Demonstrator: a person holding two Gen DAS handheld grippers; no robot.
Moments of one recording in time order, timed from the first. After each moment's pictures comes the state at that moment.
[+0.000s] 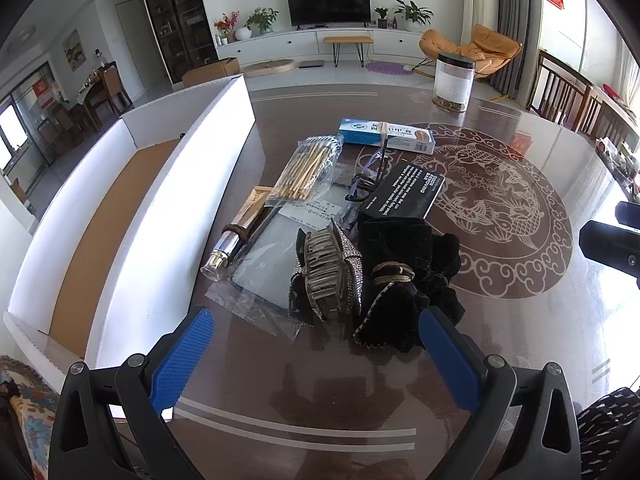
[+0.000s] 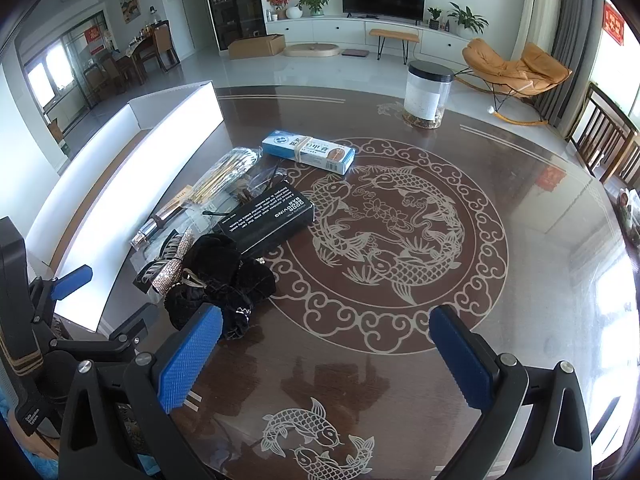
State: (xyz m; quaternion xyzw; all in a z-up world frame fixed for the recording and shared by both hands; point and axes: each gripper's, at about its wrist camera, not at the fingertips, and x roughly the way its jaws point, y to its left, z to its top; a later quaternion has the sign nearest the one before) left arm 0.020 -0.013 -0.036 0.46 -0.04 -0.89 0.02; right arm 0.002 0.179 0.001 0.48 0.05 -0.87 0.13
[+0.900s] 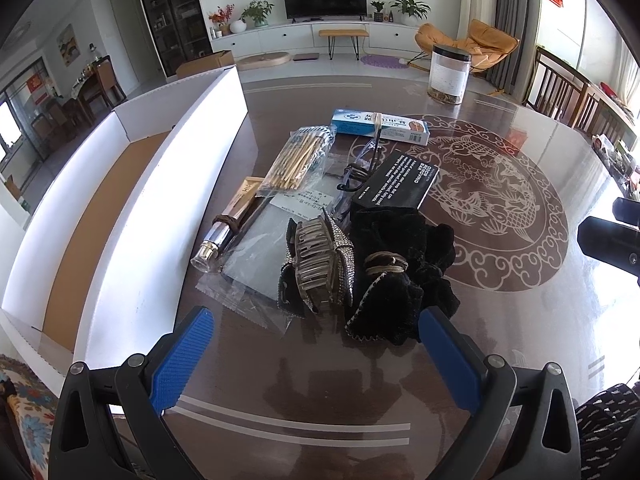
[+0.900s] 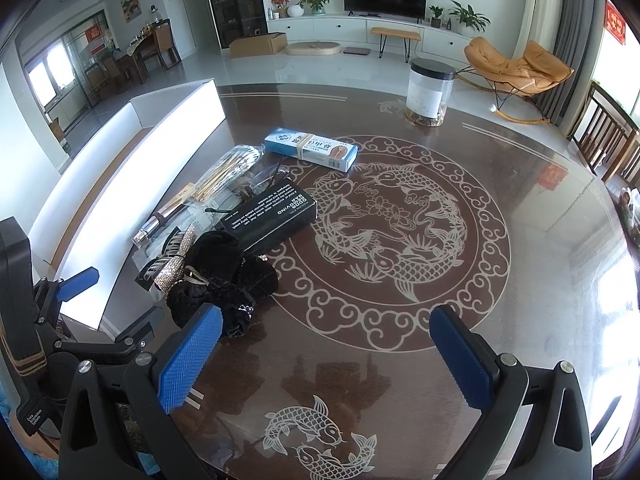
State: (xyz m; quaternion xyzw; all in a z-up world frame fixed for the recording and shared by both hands) left arm 0.019 -0.010 -0.041 0.47 -0.04 -0.88 0.01; right arm 0.004 0.178 -0.001 0.48 0.05 -0.87 0.13
